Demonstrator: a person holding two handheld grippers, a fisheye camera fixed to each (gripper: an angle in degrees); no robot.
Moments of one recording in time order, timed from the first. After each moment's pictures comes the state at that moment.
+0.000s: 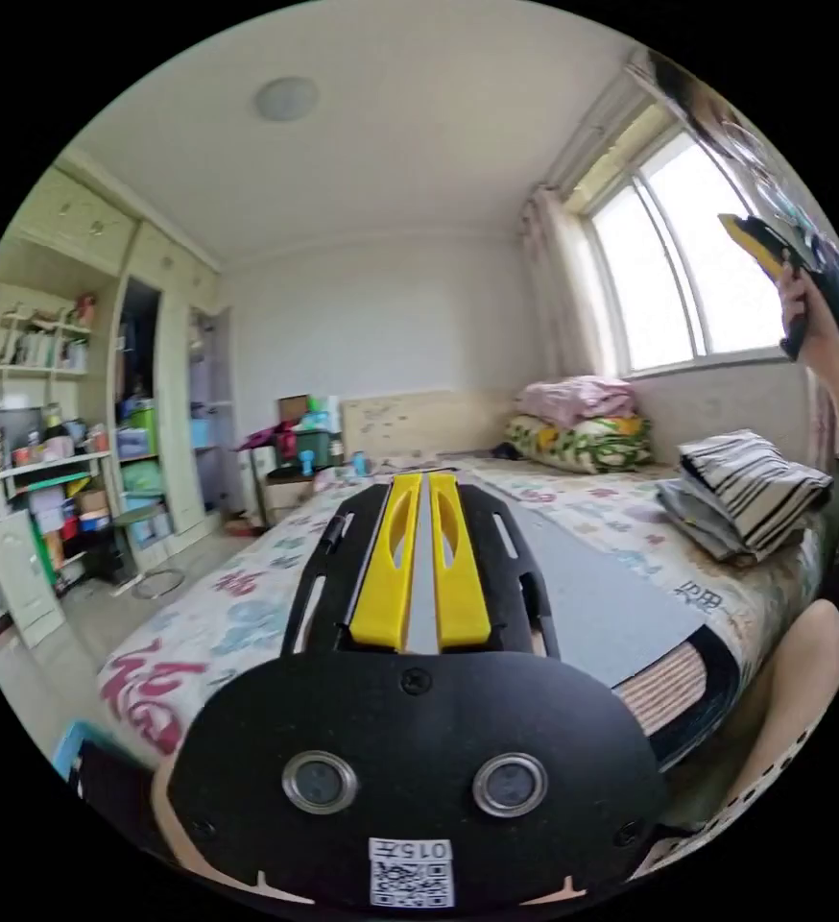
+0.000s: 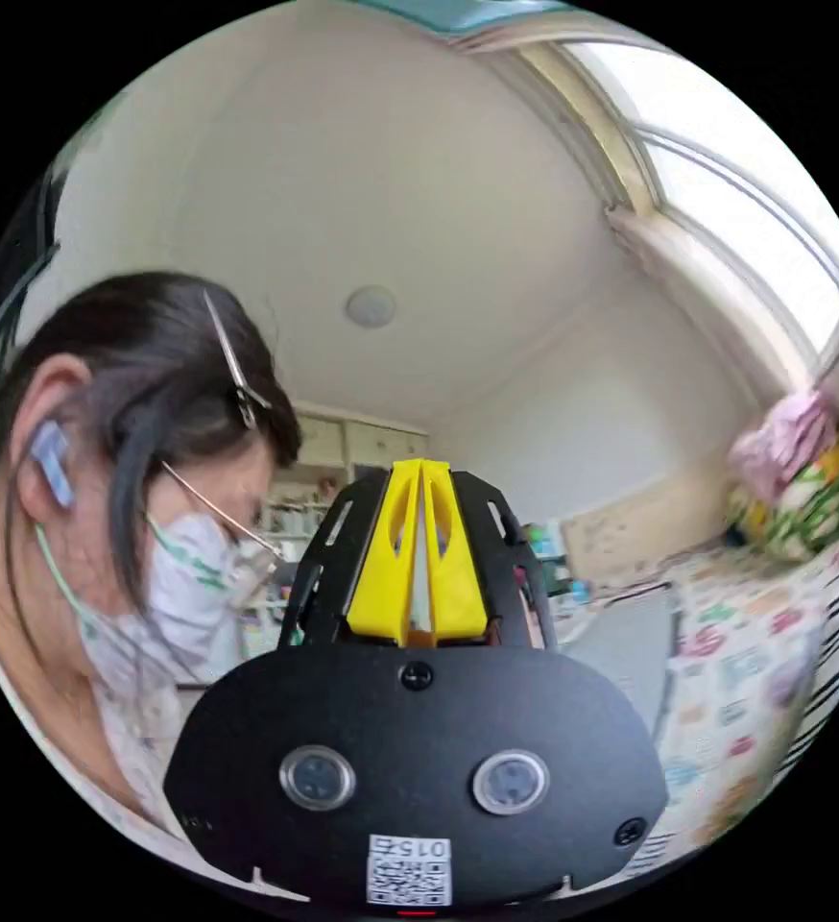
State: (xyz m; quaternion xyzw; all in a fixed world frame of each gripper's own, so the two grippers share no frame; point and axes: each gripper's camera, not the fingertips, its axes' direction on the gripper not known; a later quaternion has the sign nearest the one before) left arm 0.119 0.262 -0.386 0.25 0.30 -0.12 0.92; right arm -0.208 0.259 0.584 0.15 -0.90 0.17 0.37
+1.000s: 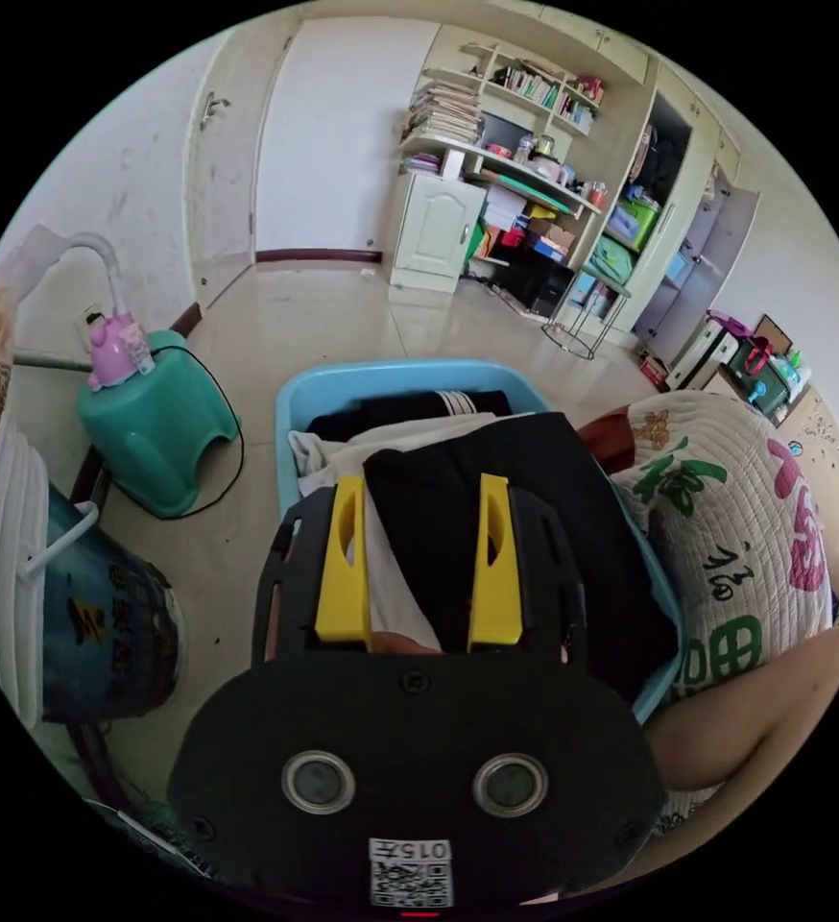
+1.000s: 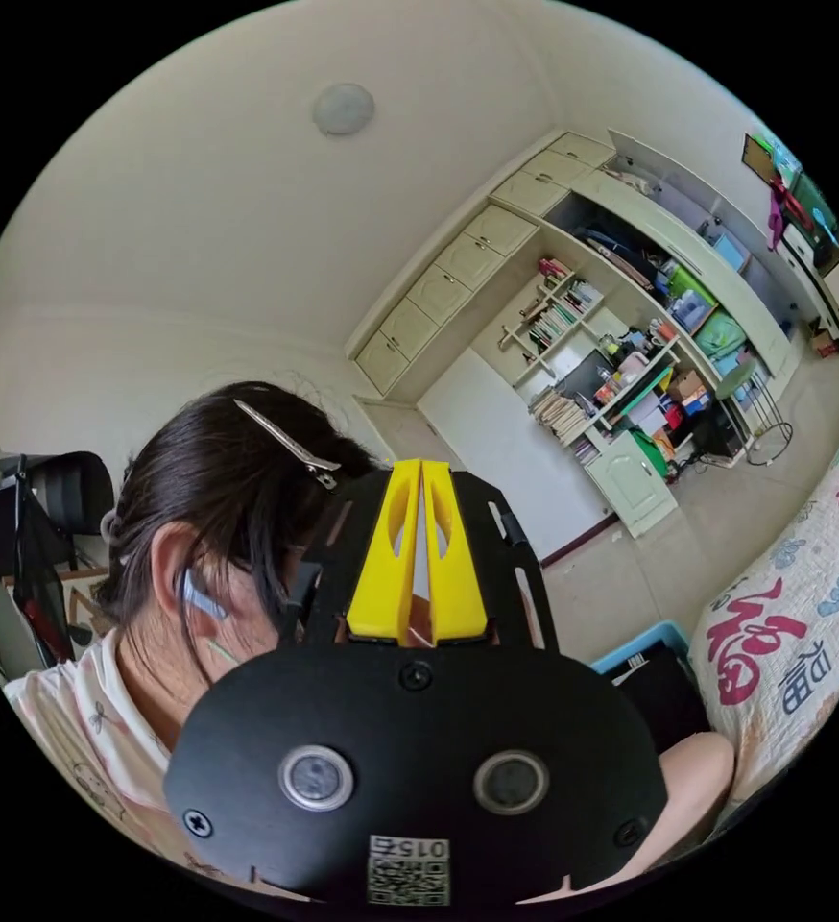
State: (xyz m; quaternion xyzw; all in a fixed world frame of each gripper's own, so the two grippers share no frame) left arm -0.398 0.320 -0.104 -0.21 -0.04 -0.49 0.85; right arm -0.247 0.296 0.379 -0.22 -0.96 -0.06 -0.14
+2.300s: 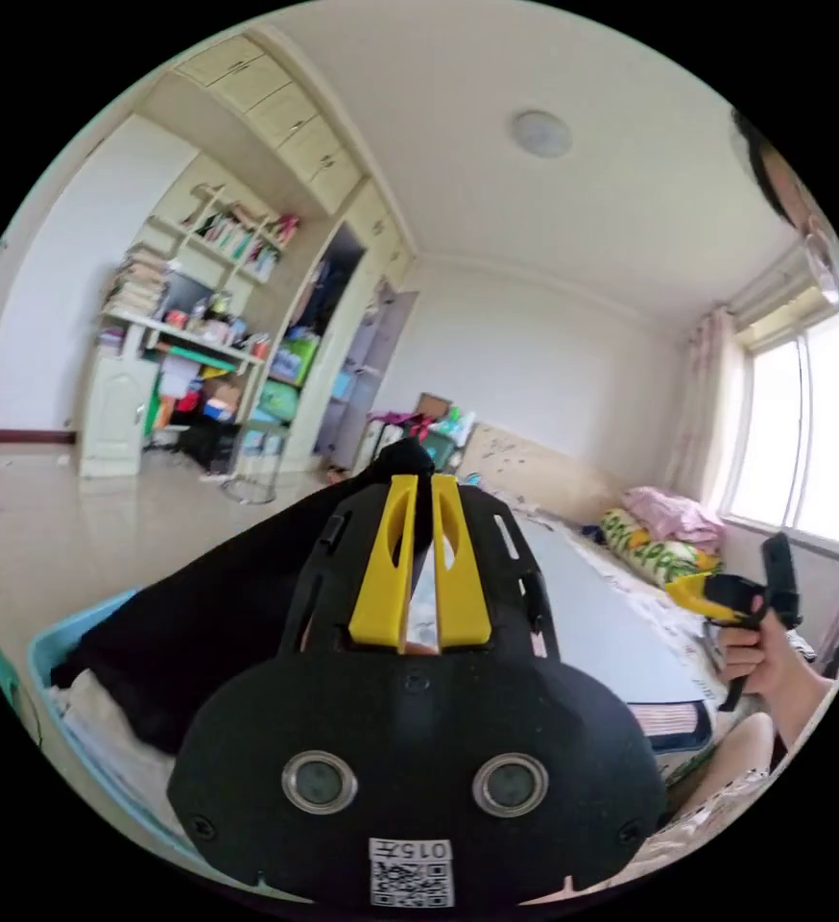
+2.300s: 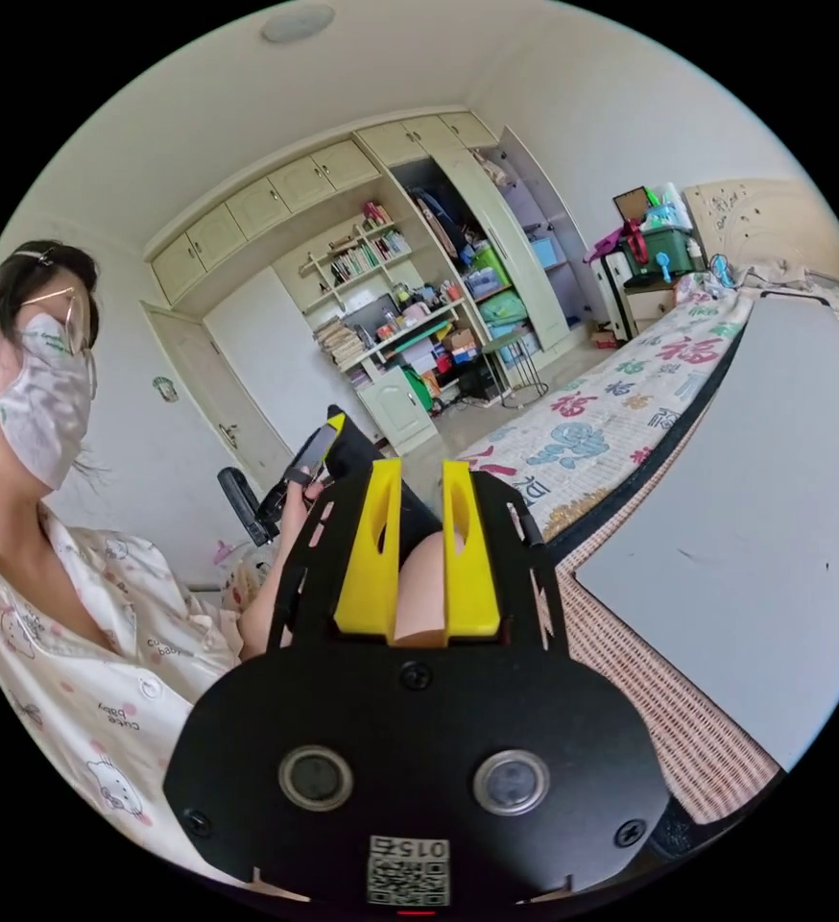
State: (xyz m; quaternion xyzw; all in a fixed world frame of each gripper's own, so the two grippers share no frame) left arm -0.216 0.179 -0.721 0.23 0.30 -0.32 0.87; right arm -0.397 0.488 0.534 -0.15 -0.93 -0.24 0.22
